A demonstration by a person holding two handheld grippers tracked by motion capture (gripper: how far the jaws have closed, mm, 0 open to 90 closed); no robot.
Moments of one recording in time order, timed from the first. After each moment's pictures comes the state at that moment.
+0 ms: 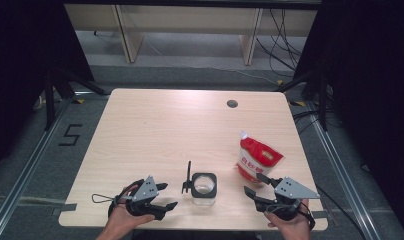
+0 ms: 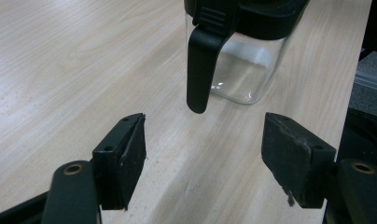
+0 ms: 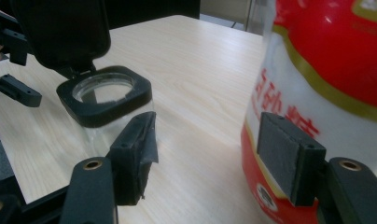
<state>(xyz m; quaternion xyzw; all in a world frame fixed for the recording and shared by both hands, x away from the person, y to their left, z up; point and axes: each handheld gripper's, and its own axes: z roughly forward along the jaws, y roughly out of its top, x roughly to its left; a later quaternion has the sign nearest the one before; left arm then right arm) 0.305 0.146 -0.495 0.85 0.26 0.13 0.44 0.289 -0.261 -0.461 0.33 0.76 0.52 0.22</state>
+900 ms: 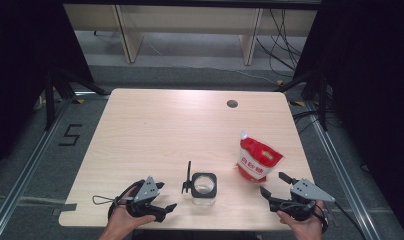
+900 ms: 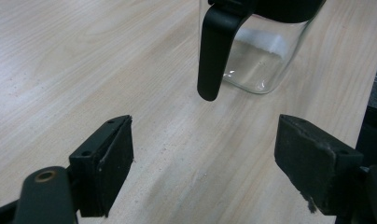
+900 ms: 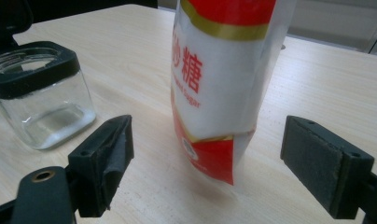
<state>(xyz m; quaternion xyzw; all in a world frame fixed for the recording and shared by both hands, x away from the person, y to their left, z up) 0.308 0.146 -0.500 0.85 0.27 0.13 0.43 0.293 -0.301 -0.478 0.38 0.74 0.49 0.25</state>
